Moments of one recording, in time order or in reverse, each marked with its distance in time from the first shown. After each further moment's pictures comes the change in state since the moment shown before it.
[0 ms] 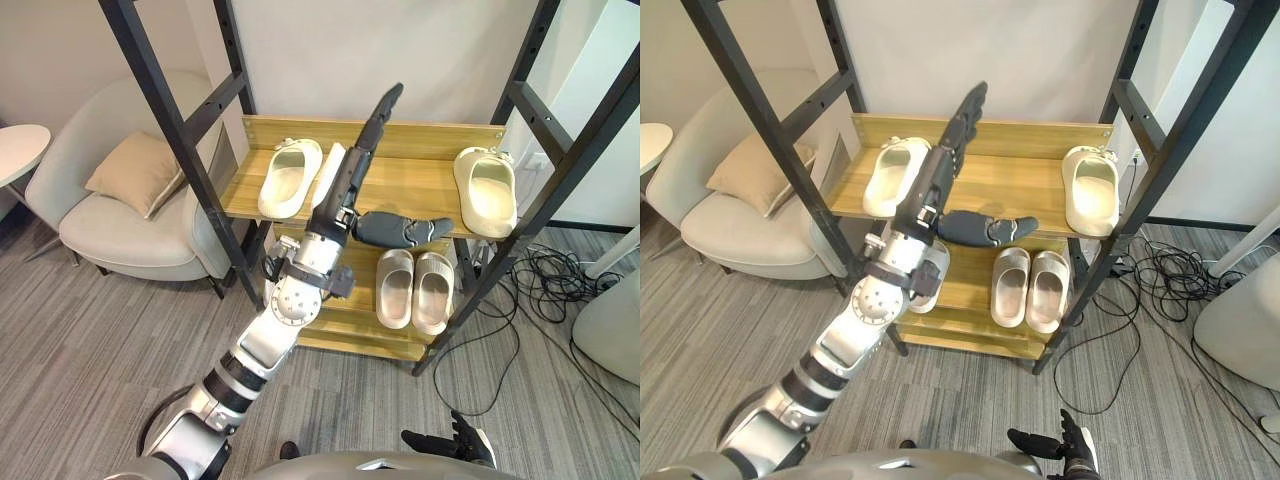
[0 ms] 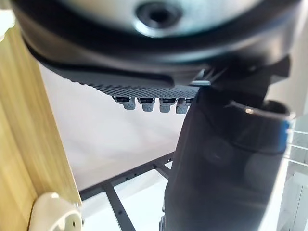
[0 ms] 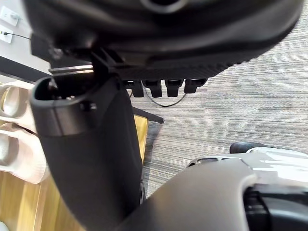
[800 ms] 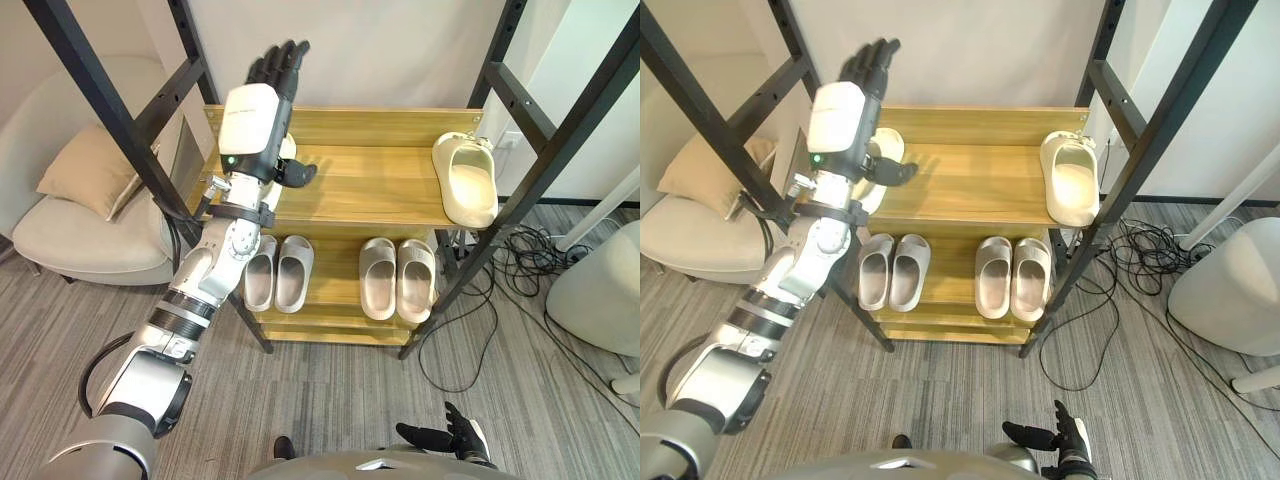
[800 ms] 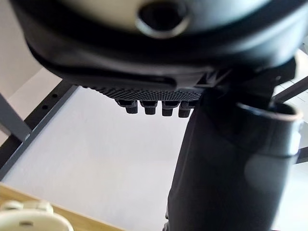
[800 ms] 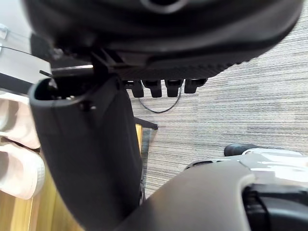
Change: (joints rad) left arm -0.233 0.239 0.186 0.240 0.670 0.201 0.142; right arm -0.027 0.016 -0.006 0.018 -0.010 -0.023 -0.004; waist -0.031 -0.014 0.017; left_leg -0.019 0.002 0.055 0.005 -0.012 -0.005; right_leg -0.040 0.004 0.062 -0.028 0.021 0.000
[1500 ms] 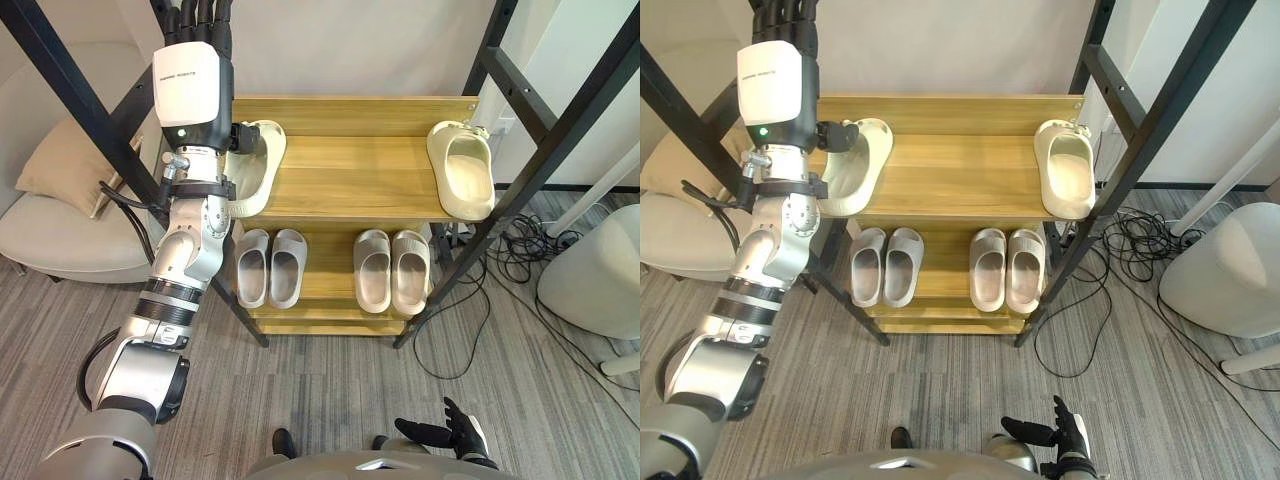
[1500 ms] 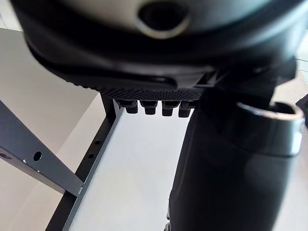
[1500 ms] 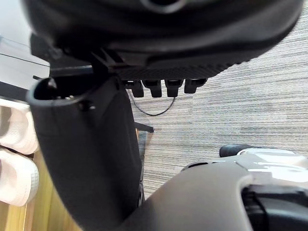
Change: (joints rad) left arm -0.017 0.004 0.127 0.015 0.168 0.138 0.029; right arm -0.005 0.003 0.002 -0.006 0.000 -0.005 0.000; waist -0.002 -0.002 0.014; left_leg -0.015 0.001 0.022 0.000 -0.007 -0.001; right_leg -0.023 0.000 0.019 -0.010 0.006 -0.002
